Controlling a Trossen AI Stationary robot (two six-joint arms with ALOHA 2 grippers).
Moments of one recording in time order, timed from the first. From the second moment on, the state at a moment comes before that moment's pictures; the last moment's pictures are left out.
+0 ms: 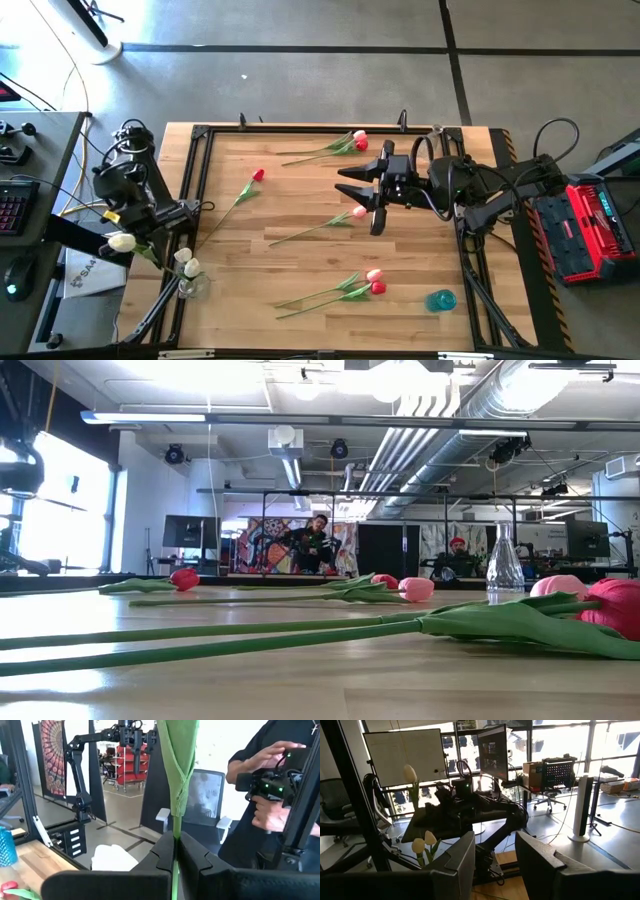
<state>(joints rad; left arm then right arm) -1.08 0.28 0.64 -0.31 -0.10 -0.06 0.30 1.37 1.54 -0.13 0.45 0.08</state>
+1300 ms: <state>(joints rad) -1.10 0.17 0.46 -0.35 0.06 0.03 0.30 1.37 1.54 -0.13 0.45 0.08</state>
